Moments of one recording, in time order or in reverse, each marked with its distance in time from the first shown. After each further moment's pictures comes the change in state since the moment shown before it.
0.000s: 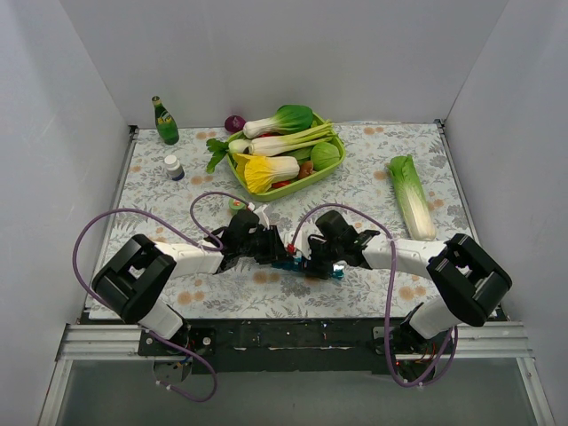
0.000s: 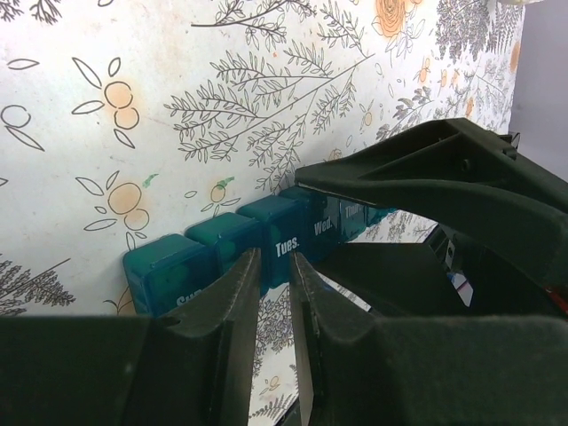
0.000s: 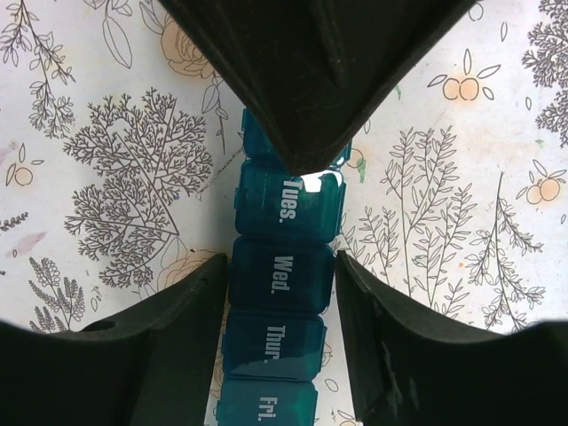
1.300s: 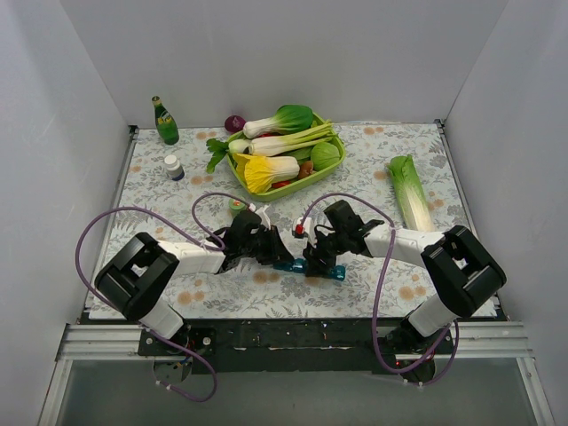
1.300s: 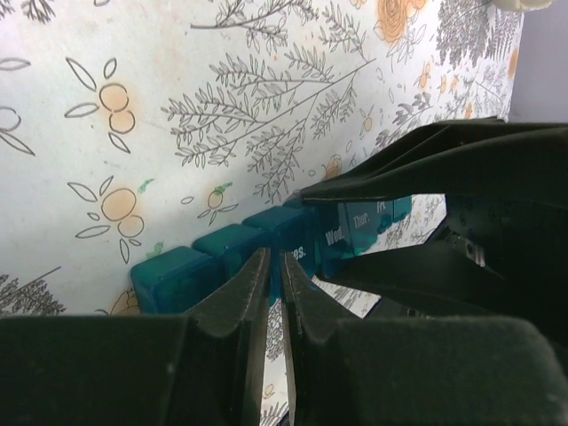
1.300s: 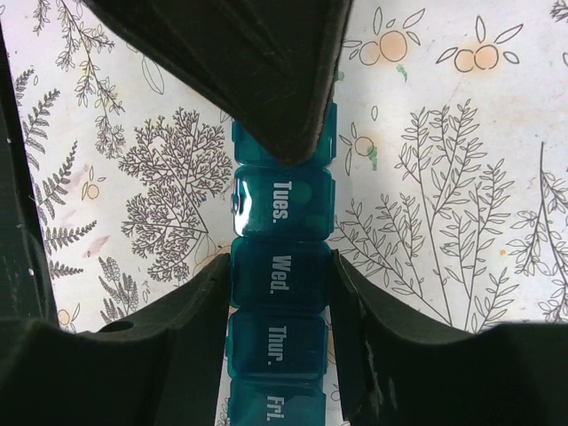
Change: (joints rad) left arm -0.010 0.028 0.013 0.008 -0.021 -0.026; right arm -0.133 0.060 0.049 -0.059 -0.223 0.137
